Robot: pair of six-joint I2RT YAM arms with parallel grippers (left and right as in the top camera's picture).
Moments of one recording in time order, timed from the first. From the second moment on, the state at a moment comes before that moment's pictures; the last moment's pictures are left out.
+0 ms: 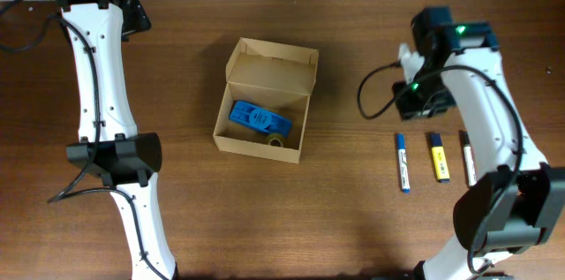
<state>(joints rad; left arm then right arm) 0.06 2.40 2.89 -1.68 -0.45 -0.36 0.05 1.84 1.63 -1.39 0.02 -0.09</state>
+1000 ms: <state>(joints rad) 0.06 2.40 2.89 -1.68 -0.45 -0.36 -0.04 1.84 1.18 -1.02 -0.06 -0.04</state>
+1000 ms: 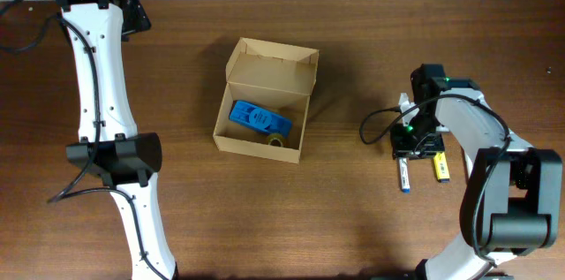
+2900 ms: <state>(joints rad) 0.06 2.40 2.89 -1.68 -0.45 -0.36 0.42 1.77 1.83 -1.26 -0.18 -0.43</state>
